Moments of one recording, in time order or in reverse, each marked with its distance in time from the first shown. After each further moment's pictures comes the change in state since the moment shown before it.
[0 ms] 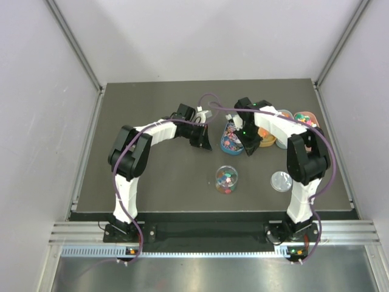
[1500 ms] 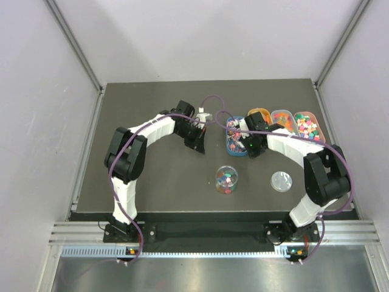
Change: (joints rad) left arm 0.001 -0.054 0.076 -0.329 -0.071 0.251; right arm -0.011 -0.285 -0.458 0.500 0.018 -0.043
